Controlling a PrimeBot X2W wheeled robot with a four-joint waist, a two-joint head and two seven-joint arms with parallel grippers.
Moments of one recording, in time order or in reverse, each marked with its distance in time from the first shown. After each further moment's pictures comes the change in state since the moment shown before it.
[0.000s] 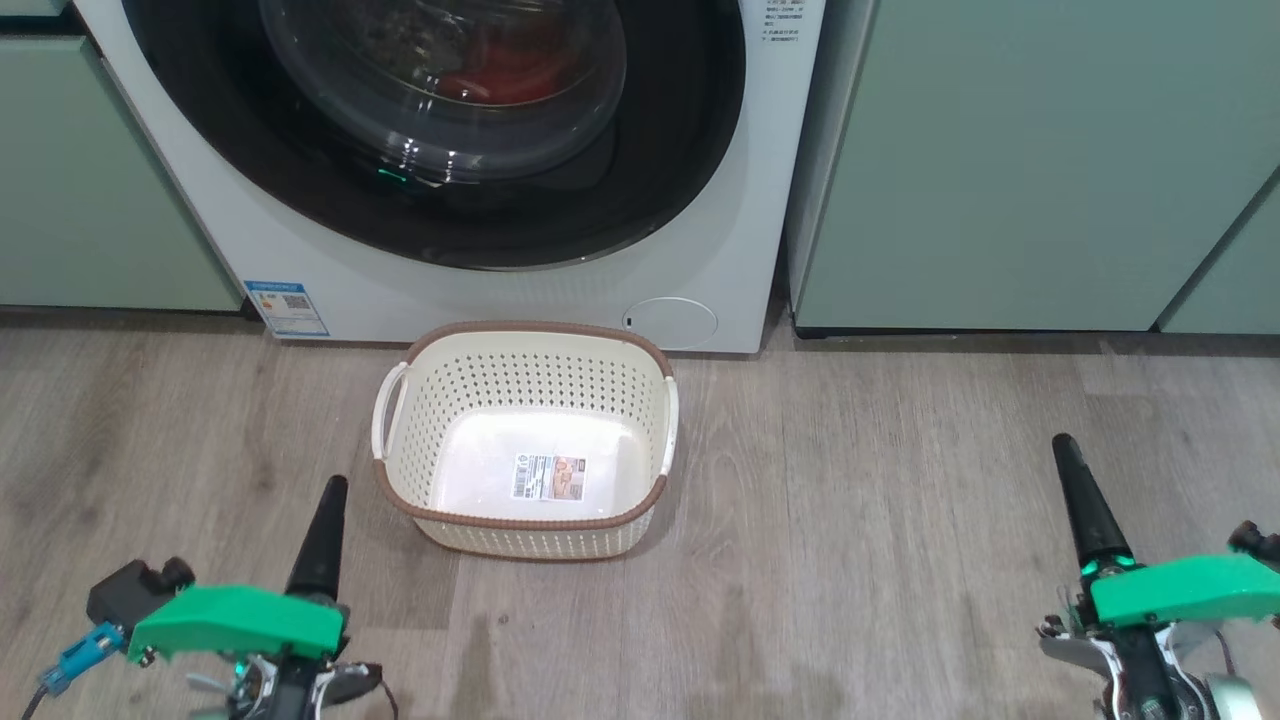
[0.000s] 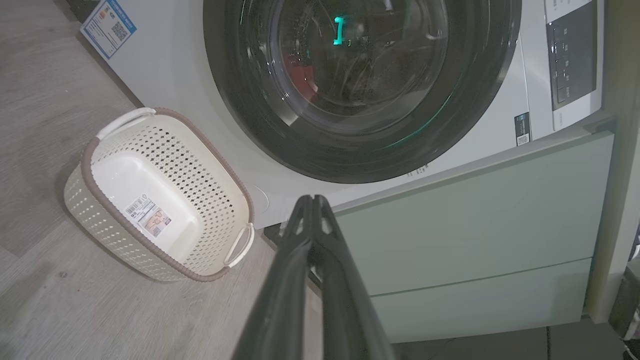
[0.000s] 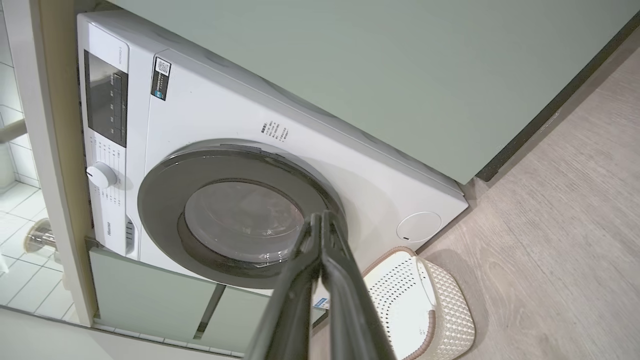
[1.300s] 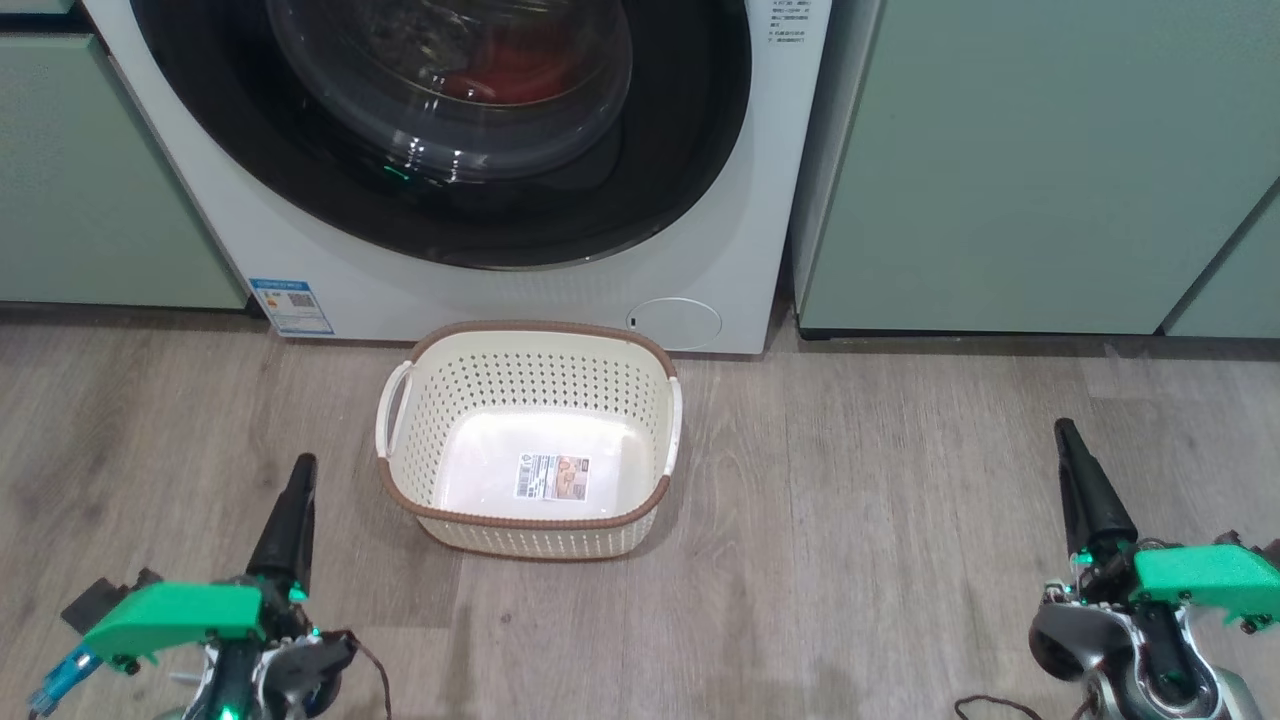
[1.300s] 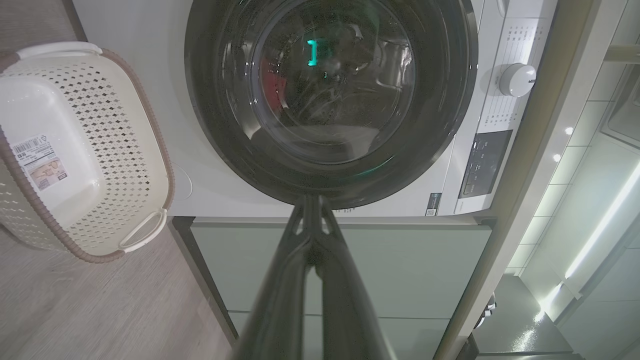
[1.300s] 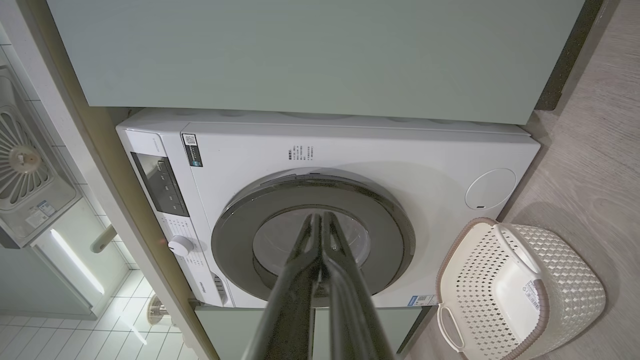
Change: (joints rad) left arm -0.039 -0.009 0.074 0.037 -0.447 -0.035 0.110; right arm -0.065 0.000 0.000 0.092 0.442 0.000 0.046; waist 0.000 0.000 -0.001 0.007
